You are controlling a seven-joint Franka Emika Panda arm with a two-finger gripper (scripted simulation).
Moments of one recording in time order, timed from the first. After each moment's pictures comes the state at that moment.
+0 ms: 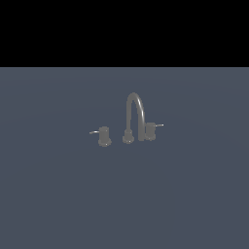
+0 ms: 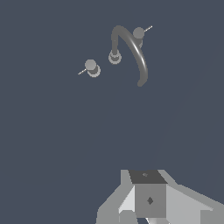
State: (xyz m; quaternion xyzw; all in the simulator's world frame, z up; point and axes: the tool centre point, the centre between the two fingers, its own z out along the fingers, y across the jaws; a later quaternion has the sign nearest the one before) arm -0.210 0.051 0.386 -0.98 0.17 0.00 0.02
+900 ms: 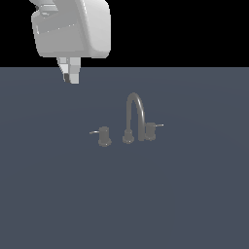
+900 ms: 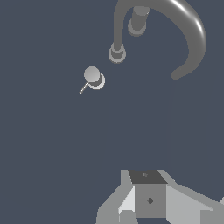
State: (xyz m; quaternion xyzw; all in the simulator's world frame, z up) arm -0.131 0.109 0.271 -0.94 0.34 0.00 0.01
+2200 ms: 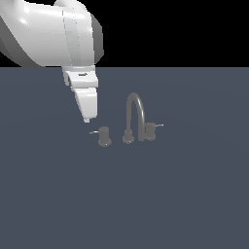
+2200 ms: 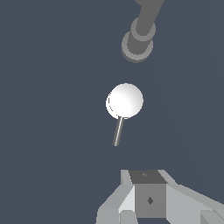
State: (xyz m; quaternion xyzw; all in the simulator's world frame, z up) arm -0.014 0.130 0.130 -0.84 0.54 0.00 0.01
